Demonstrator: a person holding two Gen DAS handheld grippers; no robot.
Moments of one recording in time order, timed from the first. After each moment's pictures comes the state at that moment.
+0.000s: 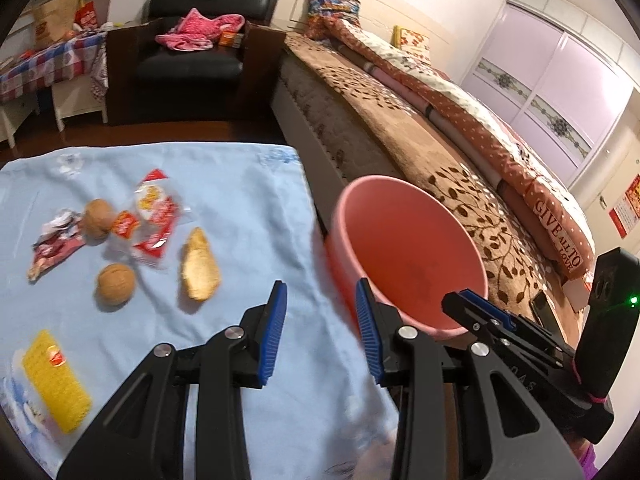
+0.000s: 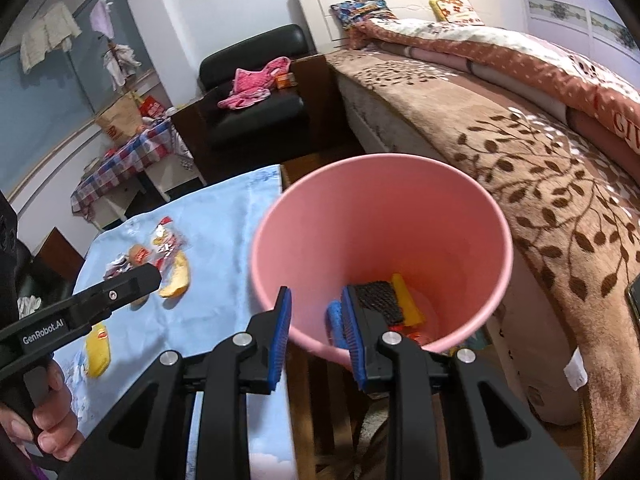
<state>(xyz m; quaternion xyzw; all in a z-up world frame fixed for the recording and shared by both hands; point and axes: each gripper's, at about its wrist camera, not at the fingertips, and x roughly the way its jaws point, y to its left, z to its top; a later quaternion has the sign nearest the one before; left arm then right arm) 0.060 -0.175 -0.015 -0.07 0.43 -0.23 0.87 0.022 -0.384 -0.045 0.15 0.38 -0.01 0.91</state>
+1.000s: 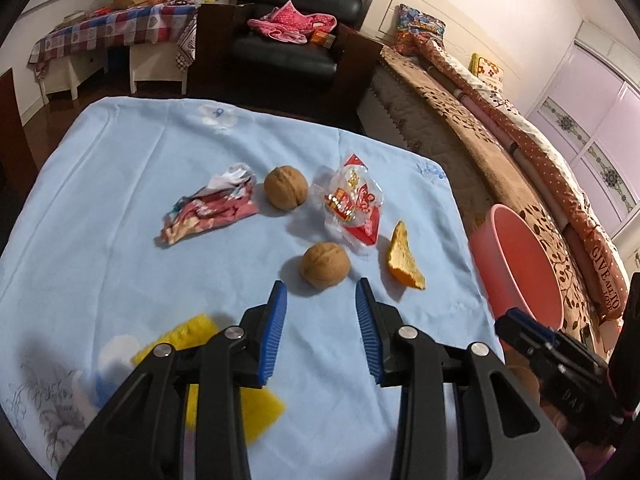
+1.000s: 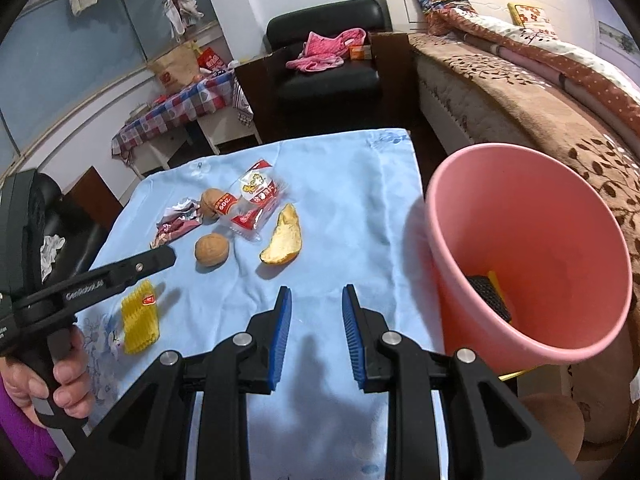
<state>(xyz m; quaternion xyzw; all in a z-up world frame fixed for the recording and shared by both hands) 0.078 -0.033 -0.049 -0.11 0.44 -0.13 0.88 0.058 -0.265 -0.059 0.10 0.41 0.09 0.90</state>
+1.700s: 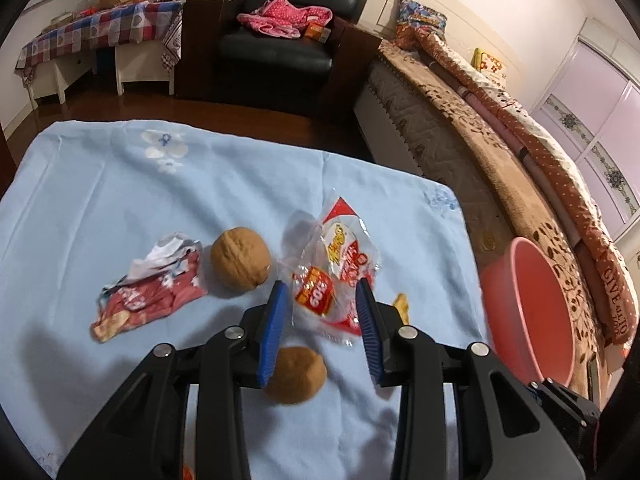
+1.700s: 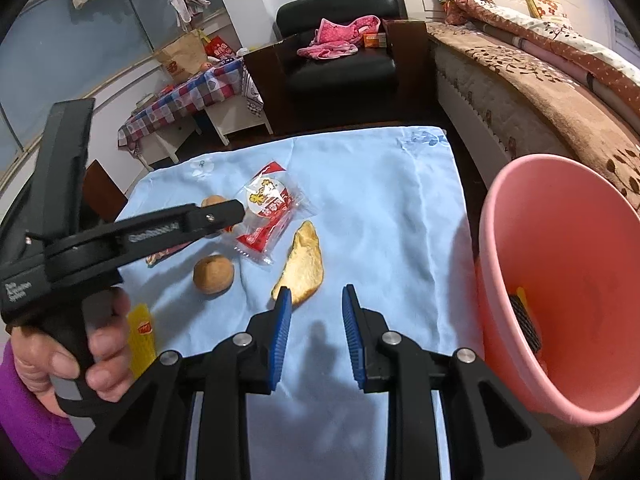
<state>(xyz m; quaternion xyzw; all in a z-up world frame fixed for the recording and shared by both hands) 0.163 -0.065 -0.062 -0.11 0.45 -0.13 0.88 0.110 -0.247 -0.072 0.10 0.43 0.12 0.89</state>
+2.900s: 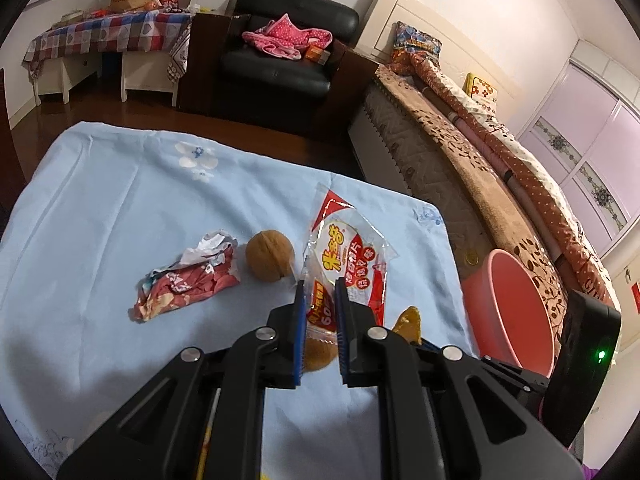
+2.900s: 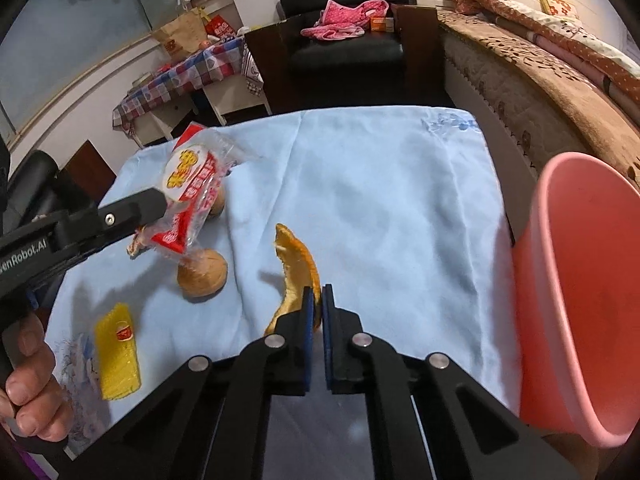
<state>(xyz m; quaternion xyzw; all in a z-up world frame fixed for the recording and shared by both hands) 0.122 -0.031 -0.037 -0.14 0.42 -0.14 0.89 0.132 -0.221 -0.094 0.08 0.45 0.11 0.88</state>
